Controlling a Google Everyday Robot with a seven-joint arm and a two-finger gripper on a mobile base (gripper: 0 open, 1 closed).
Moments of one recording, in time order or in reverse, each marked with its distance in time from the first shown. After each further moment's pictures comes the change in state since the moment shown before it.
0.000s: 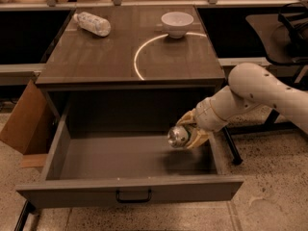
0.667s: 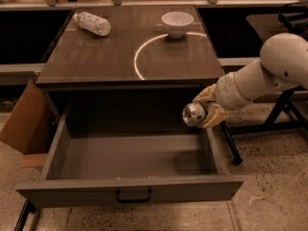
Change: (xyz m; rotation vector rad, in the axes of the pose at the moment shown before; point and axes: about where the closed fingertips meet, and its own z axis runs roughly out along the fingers) arm -0.003 -0.031 -0.097 0.167 0.050 0.021
